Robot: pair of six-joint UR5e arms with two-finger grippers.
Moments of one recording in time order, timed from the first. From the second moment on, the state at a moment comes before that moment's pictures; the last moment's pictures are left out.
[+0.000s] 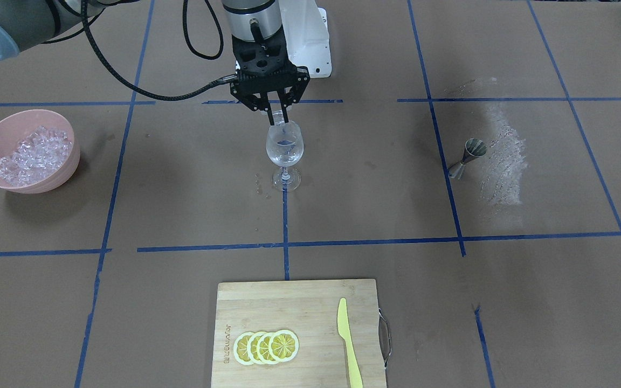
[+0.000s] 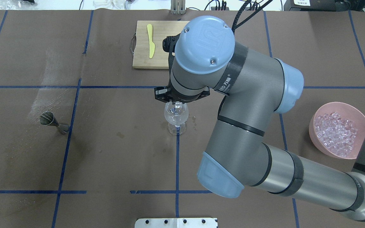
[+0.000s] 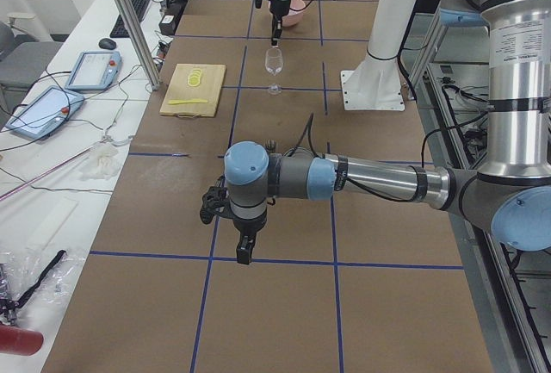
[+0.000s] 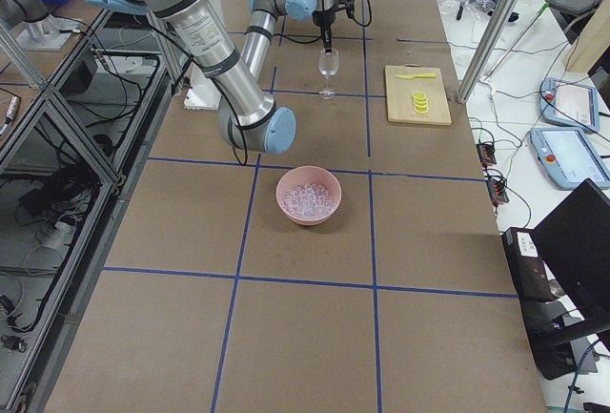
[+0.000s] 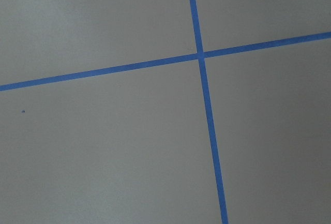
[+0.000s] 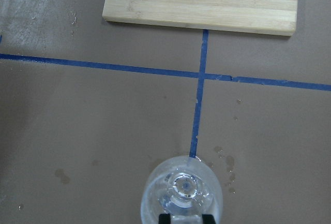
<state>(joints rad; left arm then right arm) -1.60 -1.47 -1.80 -1.47 -2.26 0.15 0.54 -0.70 1.85 -1.84 1.82 1.11</state>
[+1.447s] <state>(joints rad) -1.60 -1.49 -1.79 -1.47 -2.27 0.15 0.67 -0.77 1.89 -1.89 1.92 1.01</state>
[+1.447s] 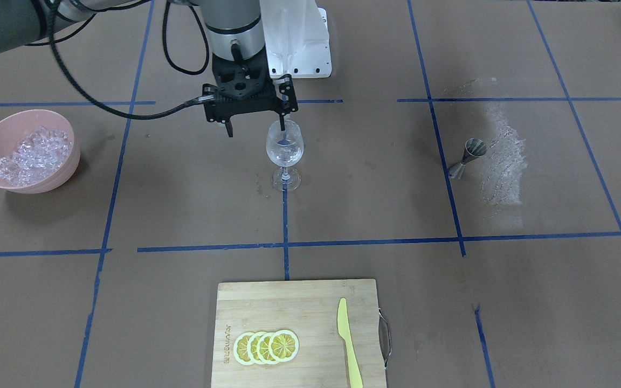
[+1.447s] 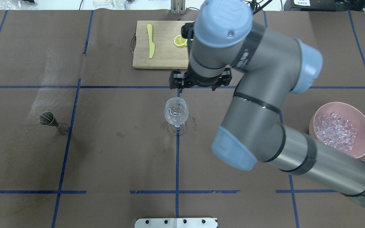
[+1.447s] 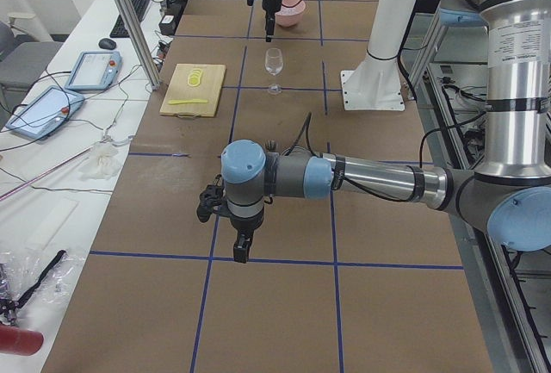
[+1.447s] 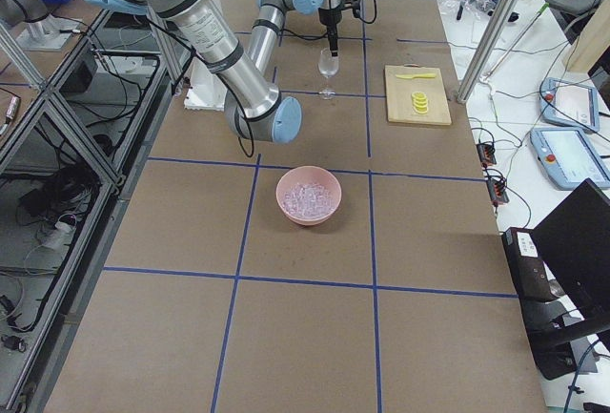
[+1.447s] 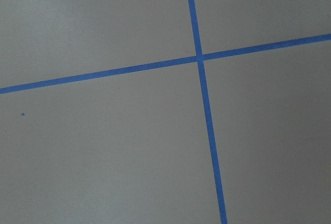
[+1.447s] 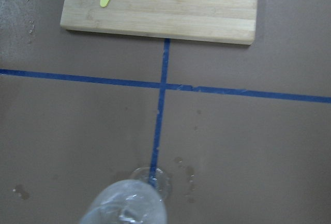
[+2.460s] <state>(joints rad) -1.60 -1.48 -1.80 -1.47 -2.28 0.15 1.31 -1.54 1.95 -1.85 2.12 0.12</state>
